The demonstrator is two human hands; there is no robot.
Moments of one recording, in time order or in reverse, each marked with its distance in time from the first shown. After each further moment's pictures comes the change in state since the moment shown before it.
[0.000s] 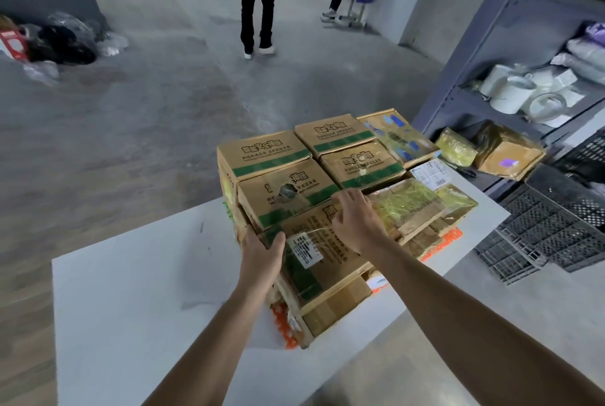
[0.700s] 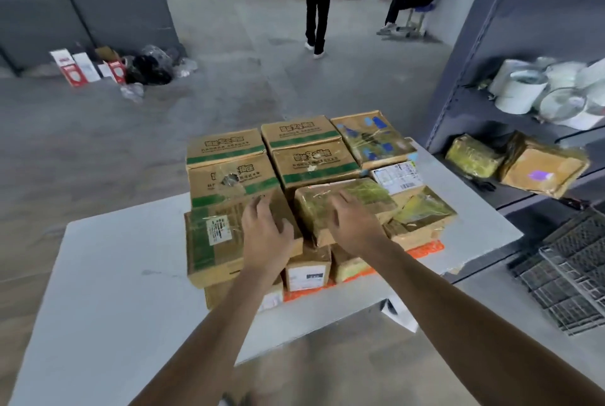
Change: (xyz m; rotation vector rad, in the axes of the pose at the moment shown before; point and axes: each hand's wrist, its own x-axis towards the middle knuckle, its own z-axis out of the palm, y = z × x) left_hand -0.084 0.093 0.175 0.333 0.379 0.255; right_hand -0.013 0.170 -0.055 0.082 -0.063 -0.315
